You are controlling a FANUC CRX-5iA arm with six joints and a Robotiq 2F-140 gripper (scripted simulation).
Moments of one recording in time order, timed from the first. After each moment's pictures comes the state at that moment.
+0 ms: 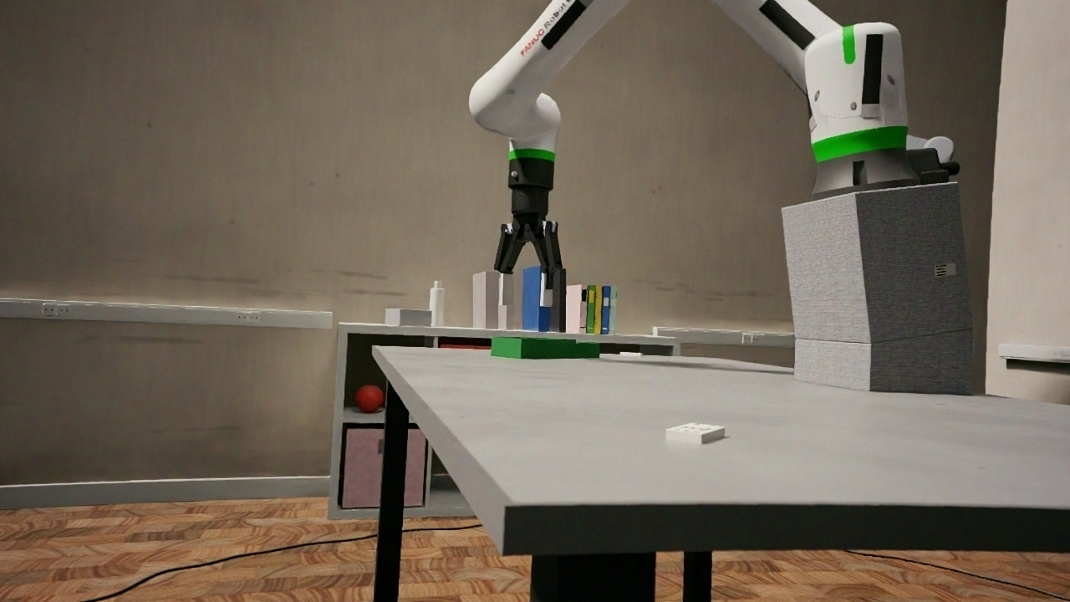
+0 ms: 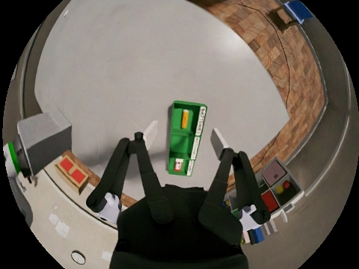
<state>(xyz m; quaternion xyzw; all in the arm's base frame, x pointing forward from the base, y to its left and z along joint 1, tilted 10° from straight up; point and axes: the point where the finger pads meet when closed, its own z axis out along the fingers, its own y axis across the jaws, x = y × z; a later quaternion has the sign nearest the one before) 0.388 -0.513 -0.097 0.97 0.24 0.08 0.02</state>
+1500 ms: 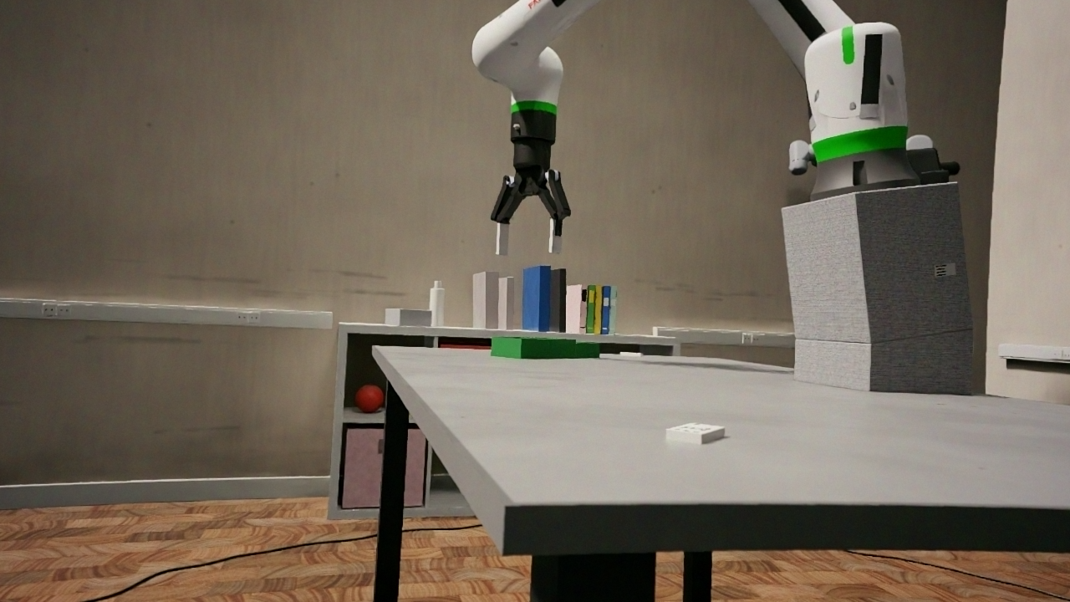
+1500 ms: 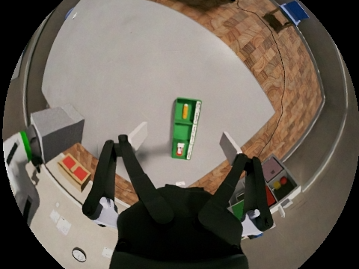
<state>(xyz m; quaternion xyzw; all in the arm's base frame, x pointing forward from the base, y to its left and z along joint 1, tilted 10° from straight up) 0.372 -0.512 -0.004 0.97 0.24 0.08 0.02</state>
